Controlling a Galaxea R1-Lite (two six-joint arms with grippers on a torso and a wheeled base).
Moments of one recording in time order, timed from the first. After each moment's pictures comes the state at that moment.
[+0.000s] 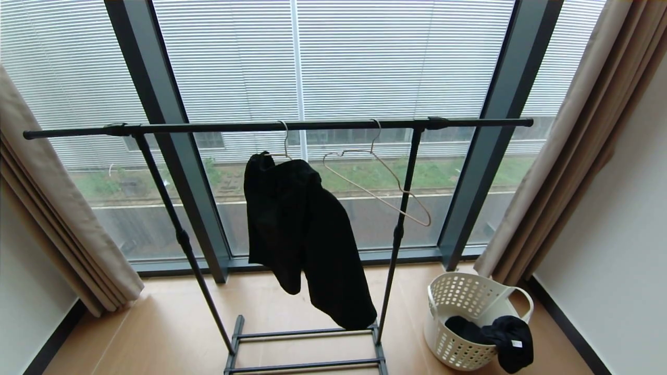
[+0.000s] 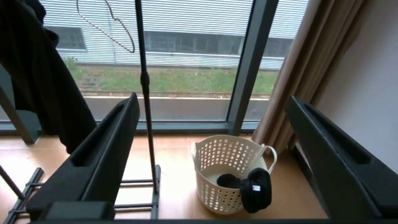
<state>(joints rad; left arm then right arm) -0.01 0.01 -0.02 0.04 -0.14 0.05 0.01 0.00 0.00 -0.05 -0.06 -0.02</state>
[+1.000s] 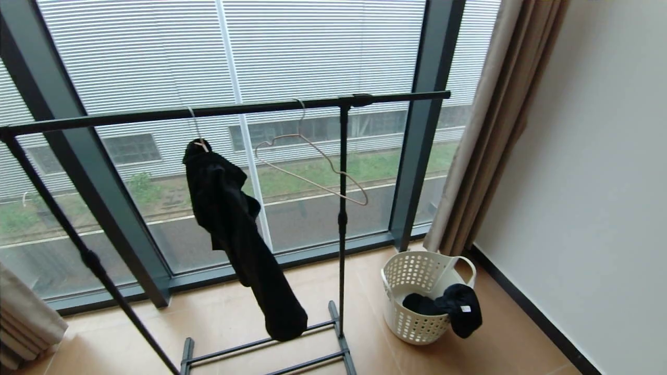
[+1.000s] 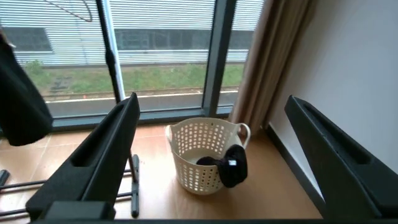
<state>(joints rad) -0.01 0.01 -0.02 0.04 -0.14 0.05 0.01 0.00 0.00 -0.05 0.00 -0.02</state>
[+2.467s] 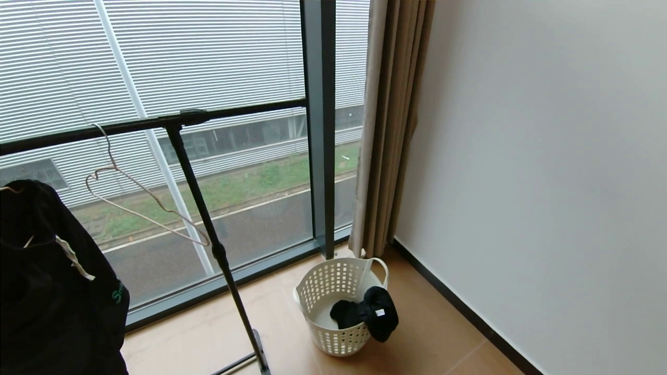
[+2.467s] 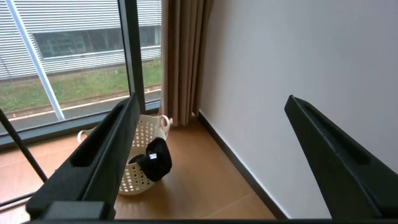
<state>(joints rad) -0.01 0.01 -0.02 0.04 -0.14 0.05 0.01 0.00 0.00 -0.05 0.00 -0.02</state>
